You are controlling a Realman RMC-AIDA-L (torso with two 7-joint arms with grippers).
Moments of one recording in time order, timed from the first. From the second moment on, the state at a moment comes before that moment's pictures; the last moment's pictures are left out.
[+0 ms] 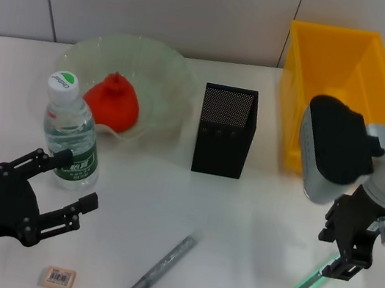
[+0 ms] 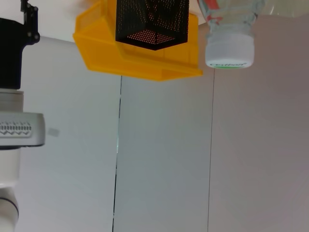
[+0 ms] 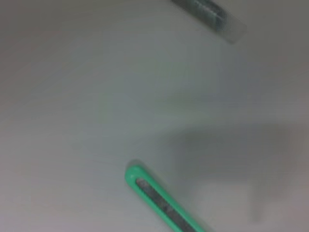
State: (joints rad) left arm -0.30 -2.04 1.04 0.35 1.34 1.55 -0.77; right arm 0.78 2.08 1.79 1.15 0.32 -1.74 1.89
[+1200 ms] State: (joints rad) left arm -0.31 -2.04 1.04 0.35 1.34 1.55 -0.75; right arm 0.75 2.08 1.86 1.26 0.38 -1.87 2.63
